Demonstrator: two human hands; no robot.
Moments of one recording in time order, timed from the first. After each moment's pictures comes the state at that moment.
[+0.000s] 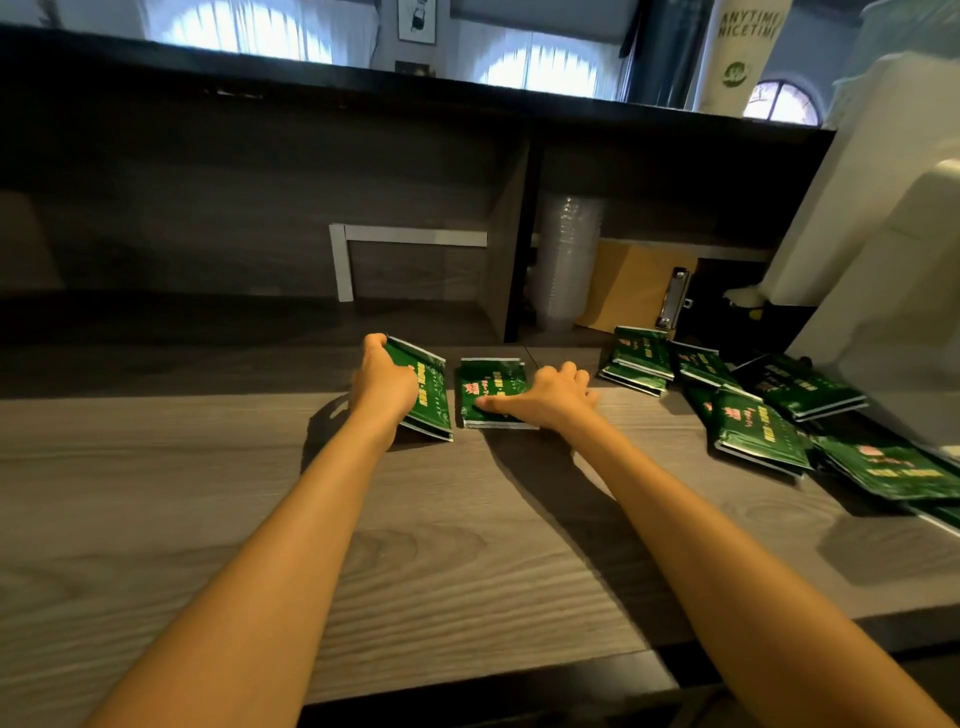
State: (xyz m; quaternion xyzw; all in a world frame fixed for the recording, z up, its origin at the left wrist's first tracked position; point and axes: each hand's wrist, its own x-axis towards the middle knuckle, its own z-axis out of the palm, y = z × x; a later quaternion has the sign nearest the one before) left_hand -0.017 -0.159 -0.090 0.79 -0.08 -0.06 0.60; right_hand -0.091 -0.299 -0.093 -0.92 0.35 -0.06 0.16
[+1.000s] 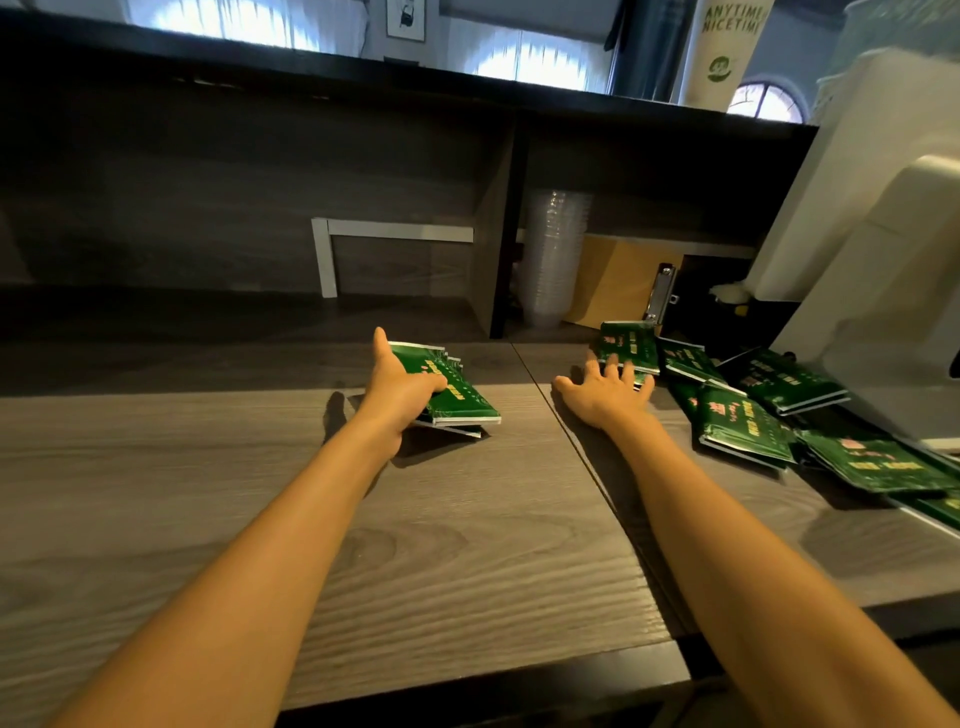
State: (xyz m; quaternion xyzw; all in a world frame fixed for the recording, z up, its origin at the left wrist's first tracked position) left_hand -0.037 -0.168 -0.093 0.72 -0.14 -0.17 0.66; right_hand -0.106 -0.380 -0.116 -0.91 0.40 -0.06 0.09
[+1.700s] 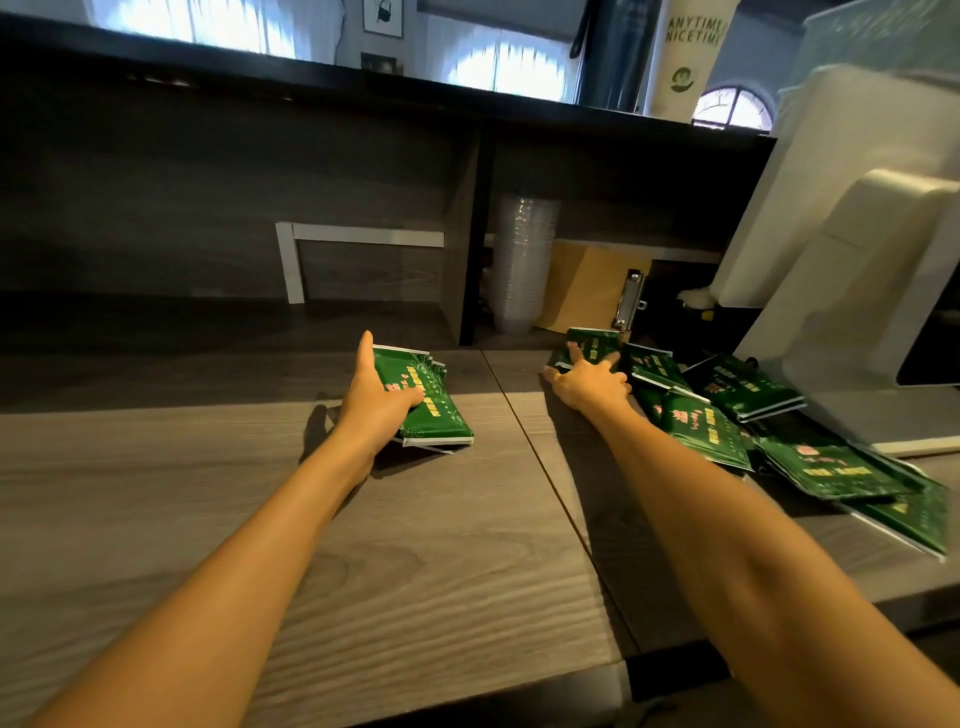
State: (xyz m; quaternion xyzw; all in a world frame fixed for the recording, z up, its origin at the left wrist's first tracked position) left_hand -0.041 -0.181 -0.101 0.72 -0.18 -0.13 0.66; right_hand -0.092 -0.414 -0.105 -0.87 0.48 -0.06 0.13
